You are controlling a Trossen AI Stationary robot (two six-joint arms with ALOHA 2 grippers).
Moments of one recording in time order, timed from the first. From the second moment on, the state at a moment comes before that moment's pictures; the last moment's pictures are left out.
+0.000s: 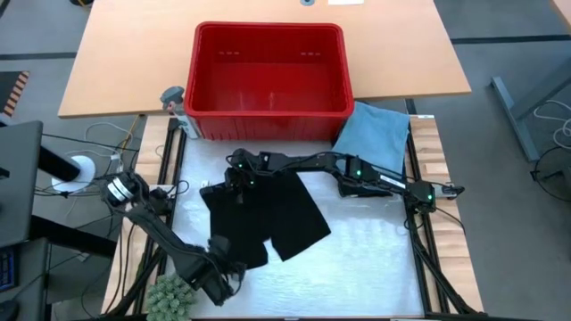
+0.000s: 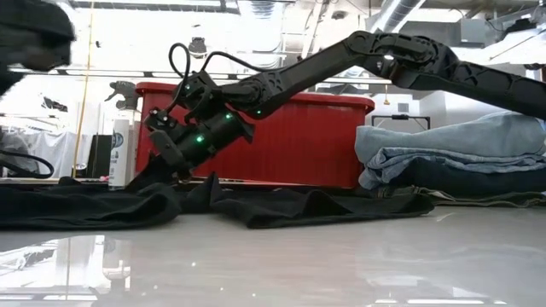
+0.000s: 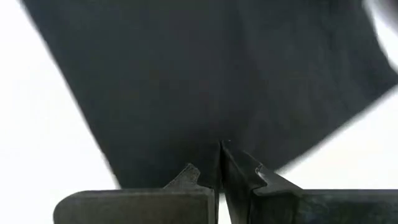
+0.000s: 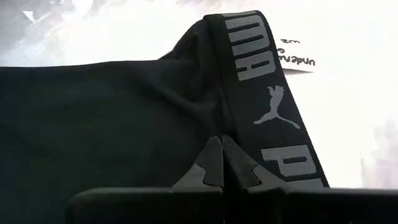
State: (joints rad) left arm -0.78 1.78 1.11 -0.84 -0.35 -2.05; right arm -0.18 2.74 2.35 -0.31 -0.37 -0.18
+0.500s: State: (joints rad) left arm -0.83 1.81 1.23 -1.02 -0.45 -2.21; right arm -0.20 2.74 2.35 -0.31 -0.38 -0.18
